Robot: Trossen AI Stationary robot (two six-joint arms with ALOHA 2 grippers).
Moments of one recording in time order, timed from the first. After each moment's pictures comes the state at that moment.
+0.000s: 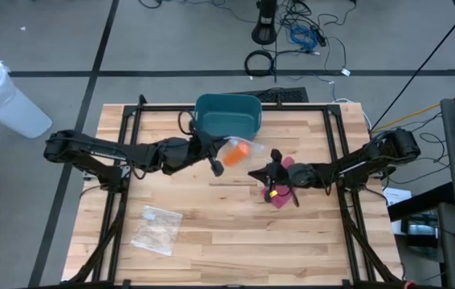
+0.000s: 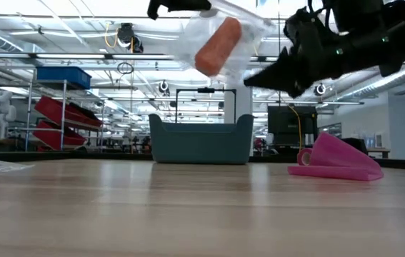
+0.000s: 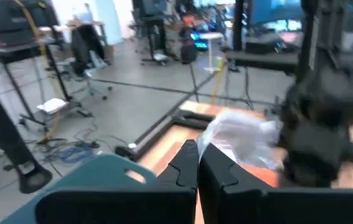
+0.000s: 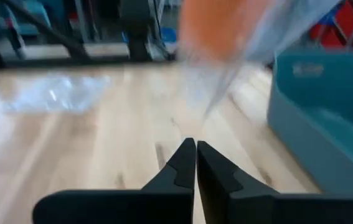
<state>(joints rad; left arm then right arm) -0.06 1.38 1.05 0.22 -0.57 0.01 0.13 1.44 0.41 0.80 0.35 0.08</state>
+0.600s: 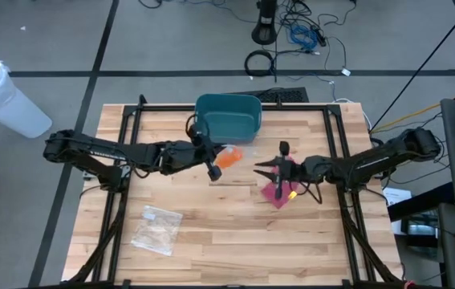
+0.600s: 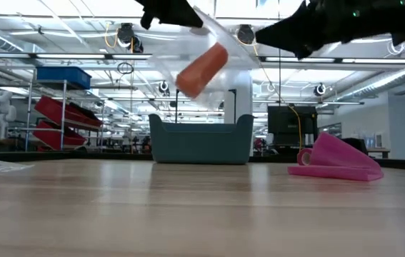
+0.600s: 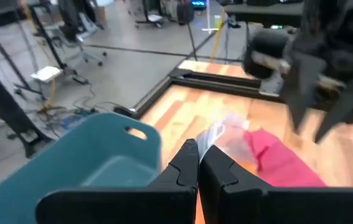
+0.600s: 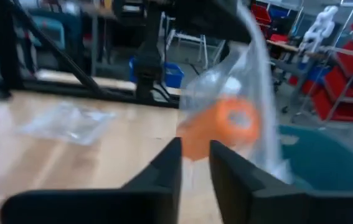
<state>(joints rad) -0.06 1.37 1.05 0.00 -0.53 -0.07 0.16 1.16 0.46 0.63 0.34 -0.14</state>
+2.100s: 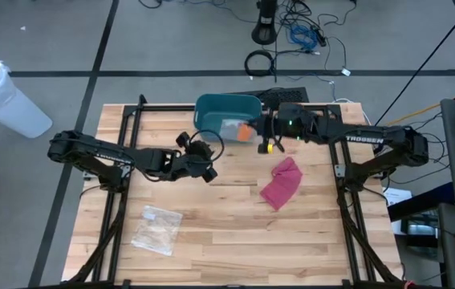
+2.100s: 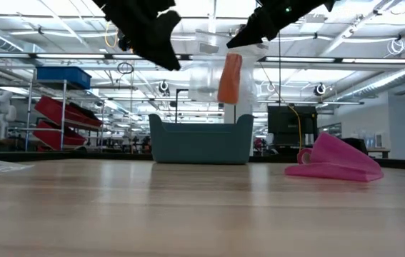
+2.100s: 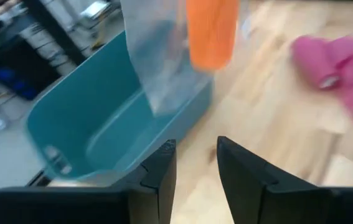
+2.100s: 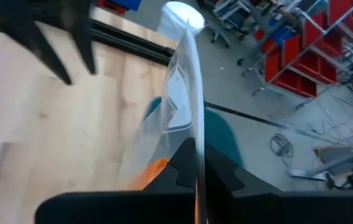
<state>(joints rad) -0.09 1.42 1.02 -0.35 -0.73 -0.29 -0.26 1.32 1.06 -0.11 0.14 -0.50</state>
